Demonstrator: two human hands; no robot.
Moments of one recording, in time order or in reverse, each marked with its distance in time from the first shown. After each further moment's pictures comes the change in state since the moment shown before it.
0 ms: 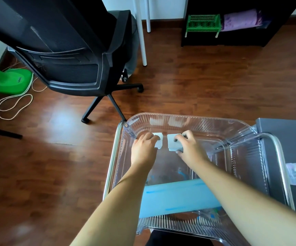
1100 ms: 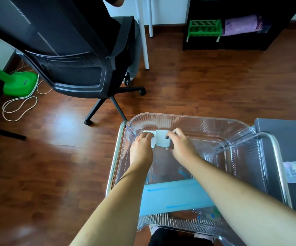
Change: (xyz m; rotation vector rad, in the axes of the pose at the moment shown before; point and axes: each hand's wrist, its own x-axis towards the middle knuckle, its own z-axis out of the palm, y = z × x) left_hand -0.005 -0.001 -0.008 -0.094 0.056 -0.168; right_hand 0.010 -0.028 0.002 0.028 -0.006 -0.087
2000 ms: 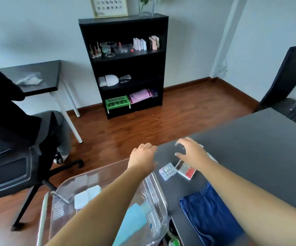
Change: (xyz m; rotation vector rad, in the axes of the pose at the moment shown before) left_hand -0.060 0.278 -0.064 0.239 -0.118 0.857; right_hand -0.202 0.118 -0.258 -0.019 0.423 0.351
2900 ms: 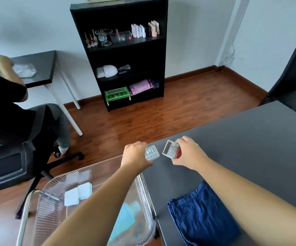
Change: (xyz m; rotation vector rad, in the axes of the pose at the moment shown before) left_hand 0.029 0.021 0.021 -0.073 0.010 -0.155; right_hand 0.017 0.046 0.002 -0.127 -0.091 0.010
